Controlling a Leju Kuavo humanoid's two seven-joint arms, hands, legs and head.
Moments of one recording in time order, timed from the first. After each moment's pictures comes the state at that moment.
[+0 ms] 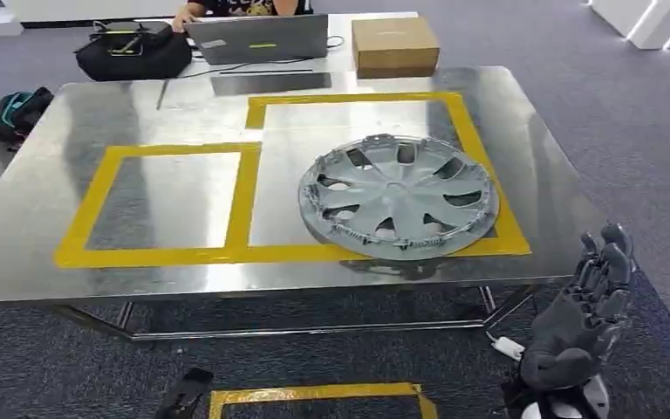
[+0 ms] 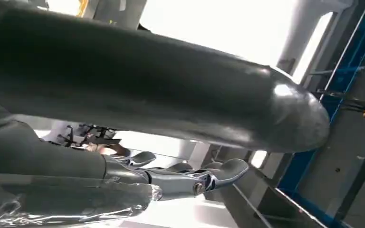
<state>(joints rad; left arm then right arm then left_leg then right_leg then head) -0.16 -0.15 0.82 -0.20 -0.96 0.08 -0.10 0.14 0.02 0.29 -1.90 0.36 -0.65 -0.70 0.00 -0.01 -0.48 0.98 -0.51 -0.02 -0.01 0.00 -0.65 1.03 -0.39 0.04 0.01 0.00</state>
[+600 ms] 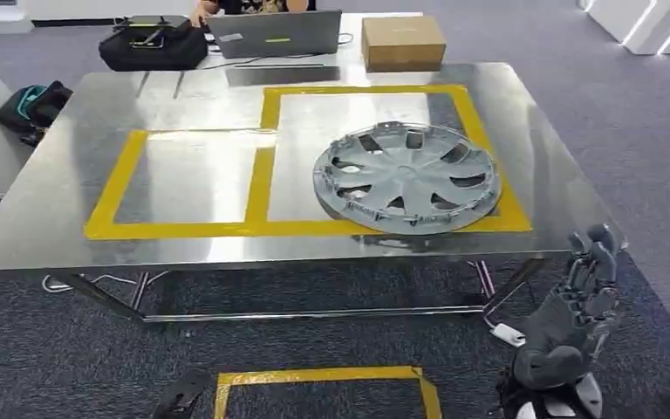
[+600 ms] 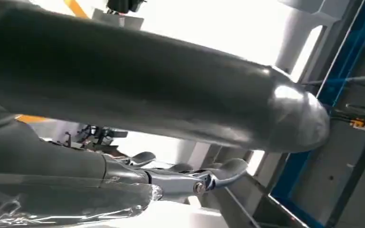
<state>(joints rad) -0.16 -0.15 0.82 -0.20 -0.96 0.07 -0.10 0.12 0.02 0.30 -1.86 0.35 -0.63 -0.70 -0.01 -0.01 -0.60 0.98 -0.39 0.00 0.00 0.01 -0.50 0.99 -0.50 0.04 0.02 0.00</state>
